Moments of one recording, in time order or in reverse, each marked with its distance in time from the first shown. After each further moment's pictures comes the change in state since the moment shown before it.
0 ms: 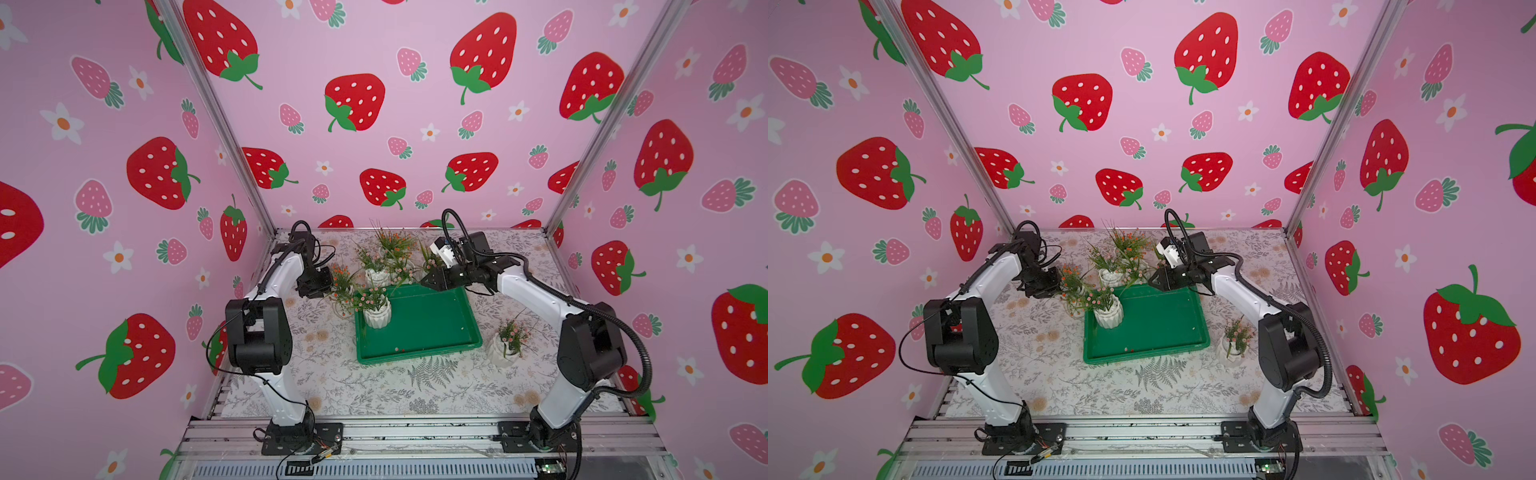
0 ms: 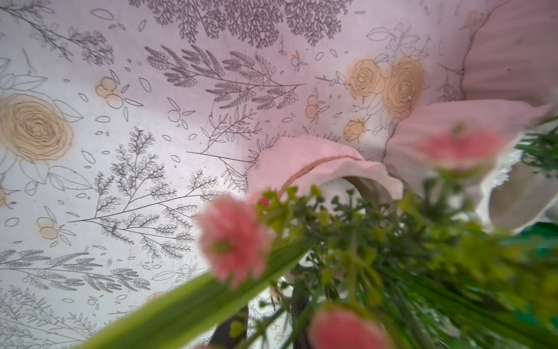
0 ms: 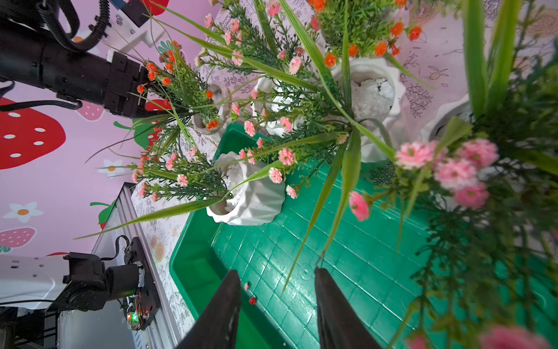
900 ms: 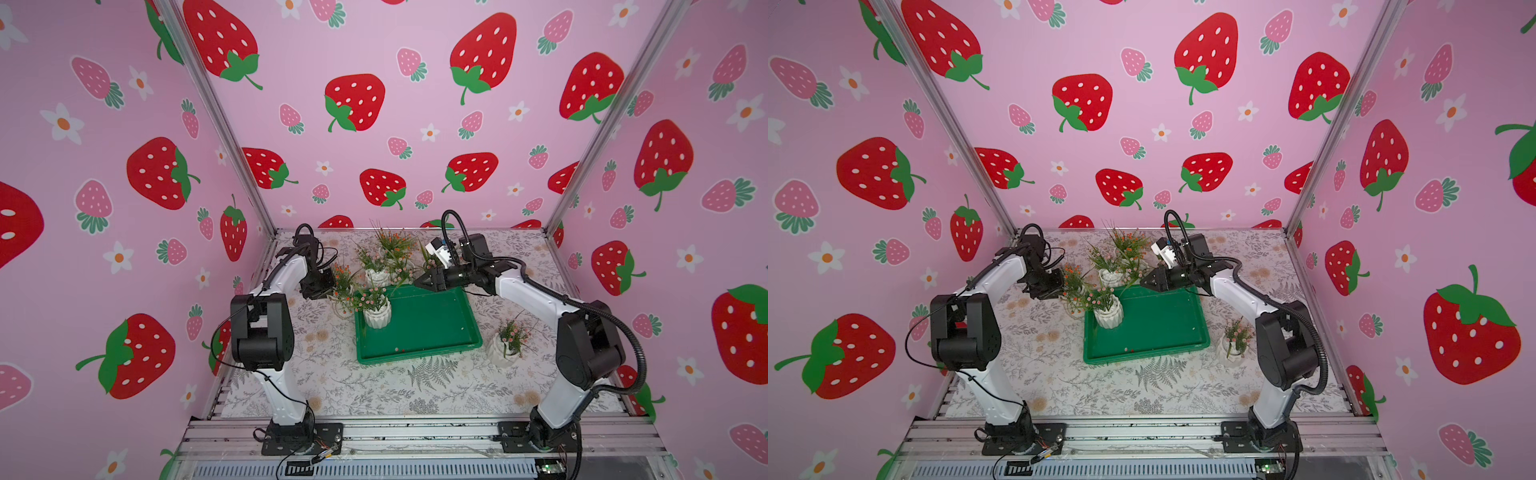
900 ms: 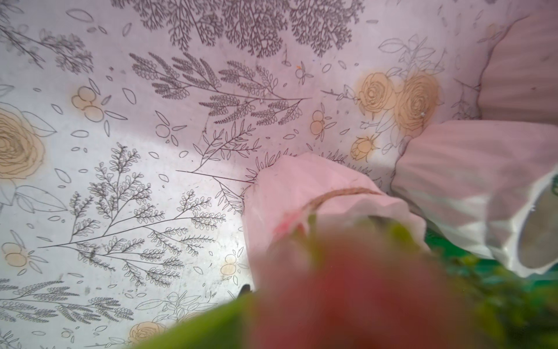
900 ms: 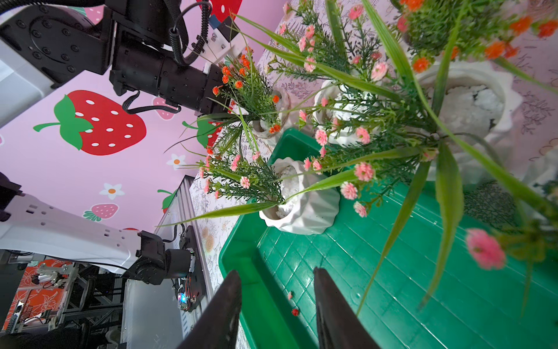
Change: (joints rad) left arm -0.007 0.043 -0.037 0.090 0.008 -0.036; right arm 0.000 0.010 -0.052 0.157 -0.212 0.076
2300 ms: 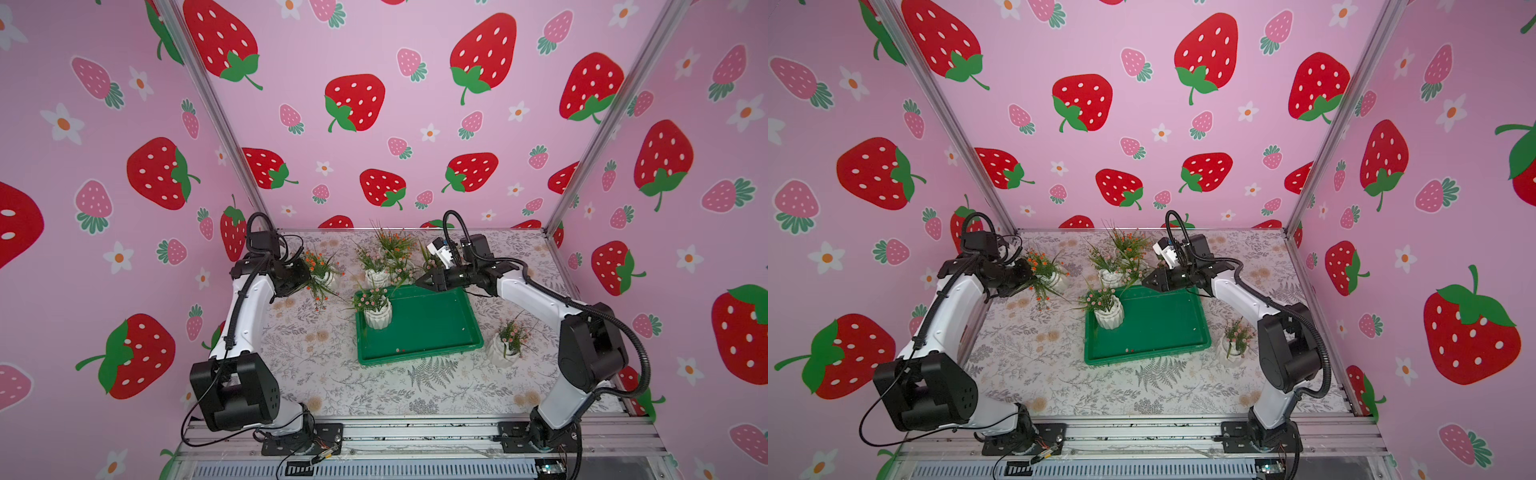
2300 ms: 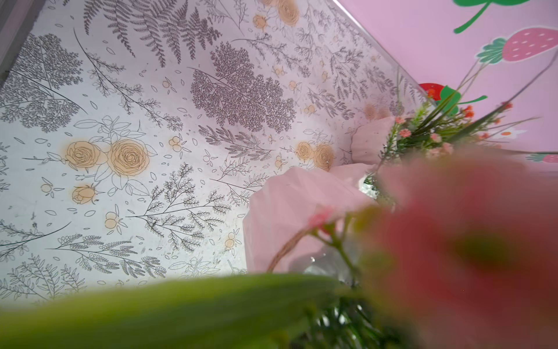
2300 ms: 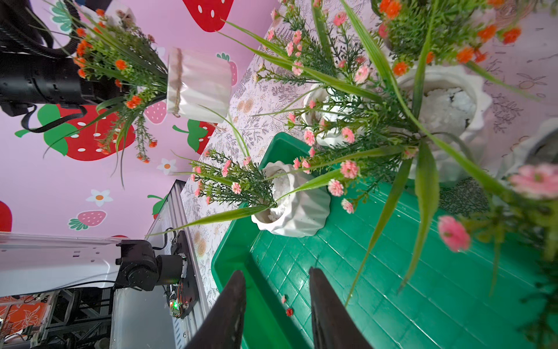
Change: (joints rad) left arm 0.164 -0.428 -0.114 0.044 0.135 -0.016; right arm 0.000 -0.024 -0.013 -0.002 0.051 0.005
